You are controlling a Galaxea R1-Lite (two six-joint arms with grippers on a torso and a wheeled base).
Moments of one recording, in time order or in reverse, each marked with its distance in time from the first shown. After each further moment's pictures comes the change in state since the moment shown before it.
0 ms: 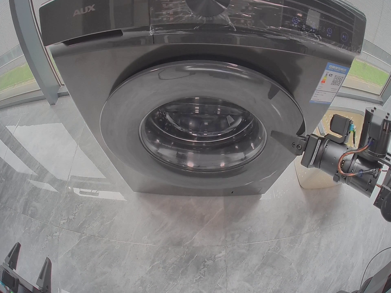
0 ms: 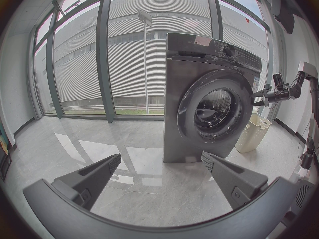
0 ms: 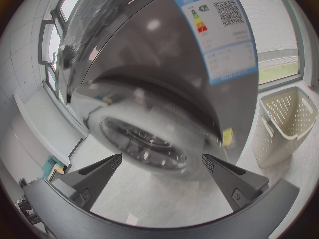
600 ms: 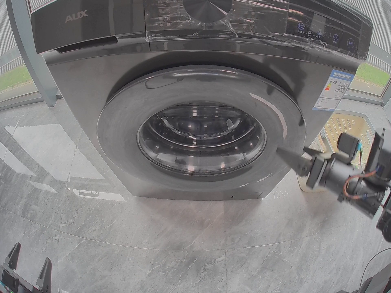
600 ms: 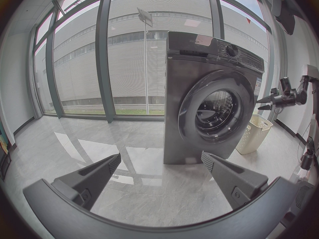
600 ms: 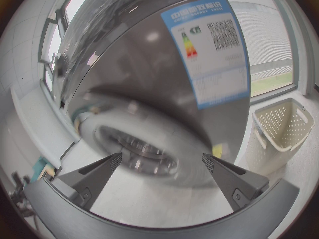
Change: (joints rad) left arm 0.001 0.001 0.000 -0.002 -0.002 -0.007; right arm 0.046 -0.054 0.169 -0.138 -0.066 -0.051
